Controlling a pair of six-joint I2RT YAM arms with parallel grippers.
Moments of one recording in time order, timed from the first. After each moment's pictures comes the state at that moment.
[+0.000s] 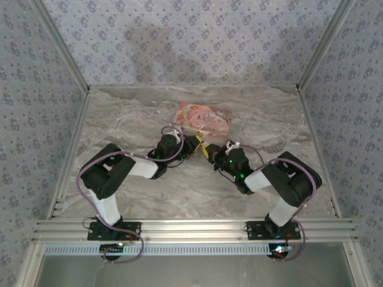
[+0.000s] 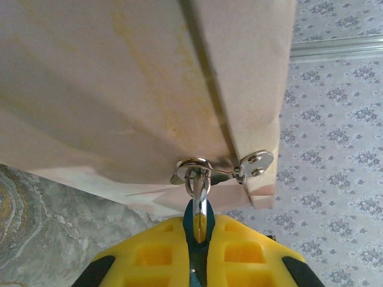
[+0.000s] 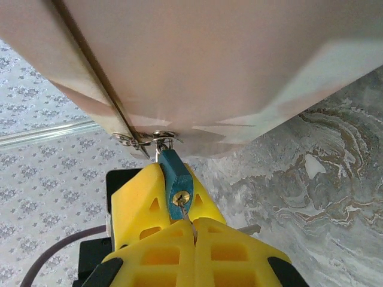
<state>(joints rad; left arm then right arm) -0.73 1.80 0.70 0.86 0.19 -1.42 0.63 1.68 0.37 1.14 -0.12 1.68</state>
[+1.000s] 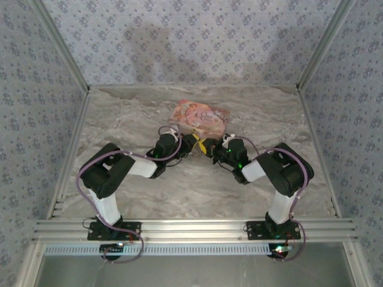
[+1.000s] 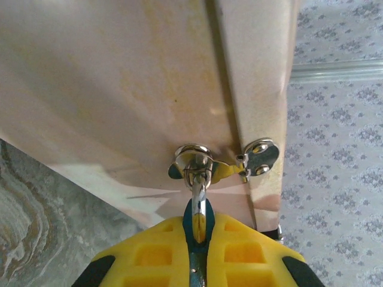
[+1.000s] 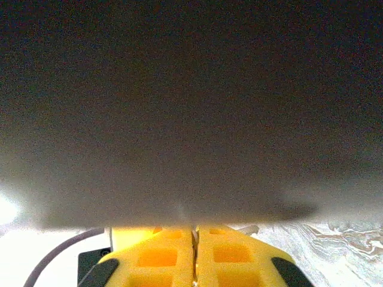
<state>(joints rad) -0.71 1.81 0.69 0.86 0.16 -1.42 0.54 1.78 0.50 1.09 -0.35 1.63</state>
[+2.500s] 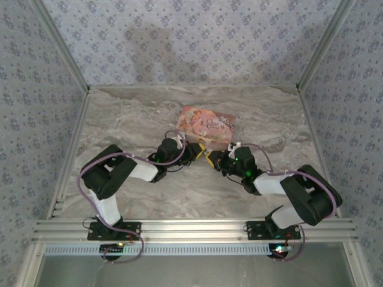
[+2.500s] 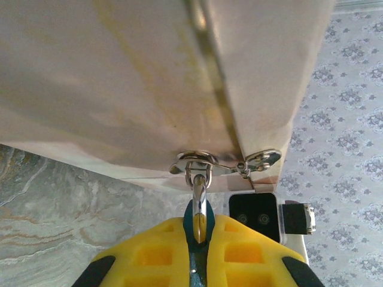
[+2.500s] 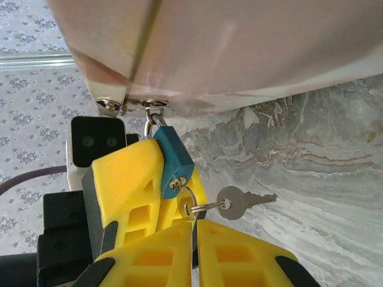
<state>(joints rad) -0.75 1.81 0.66 0.88 0.30 -1.43 0.57 1.45 0.33 0.77 -0.33 1.43</state>
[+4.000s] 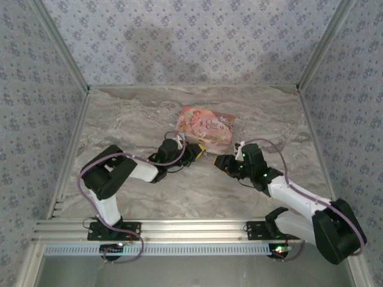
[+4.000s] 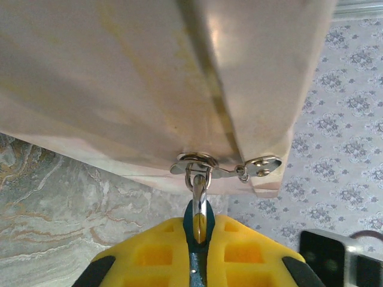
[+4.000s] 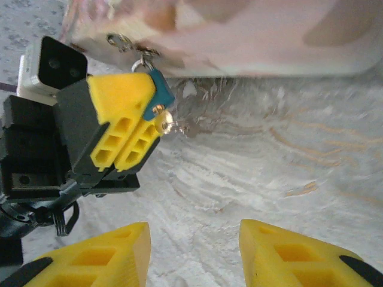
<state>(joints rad) -0.76 1.81 0.66 0.86 0.27 -1.43 0.51 1.03 0.50 -0.14 -0.33 0.84</state>
